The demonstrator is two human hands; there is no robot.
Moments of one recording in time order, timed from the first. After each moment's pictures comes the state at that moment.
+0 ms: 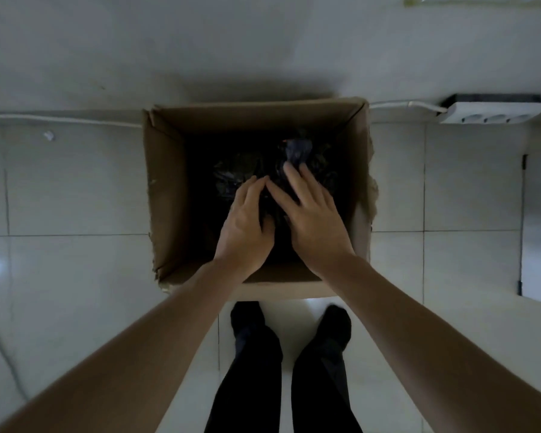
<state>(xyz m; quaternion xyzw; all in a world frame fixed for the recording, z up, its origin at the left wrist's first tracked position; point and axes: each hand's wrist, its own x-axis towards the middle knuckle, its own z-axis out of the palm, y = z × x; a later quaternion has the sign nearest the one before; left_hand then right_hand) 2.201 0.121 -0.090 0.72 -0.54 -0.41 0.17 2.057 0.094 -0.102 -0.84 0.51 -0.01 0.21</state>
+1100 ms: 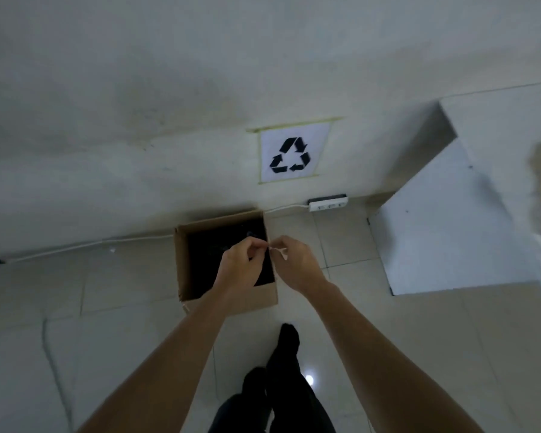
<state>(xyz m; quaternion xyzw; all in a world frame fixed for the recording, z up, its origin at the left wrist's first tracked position) 2.077 0.202 0.343 0.67 -0.54 -0.45 0.22 1.931 0.193 0.336 -0.60 0.65 -0.17 0.43</state>
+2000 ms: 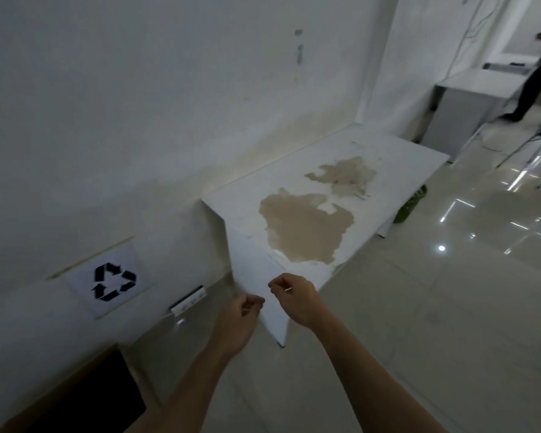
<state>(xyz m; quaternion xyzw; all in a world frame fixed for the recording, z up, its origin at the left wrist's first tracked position) 1.717 0.335 0.454 0.44 -0.71 -0.52 0.17 1.557 0.391 0.475 -0.45 0.77 -0.35 0.29</state>
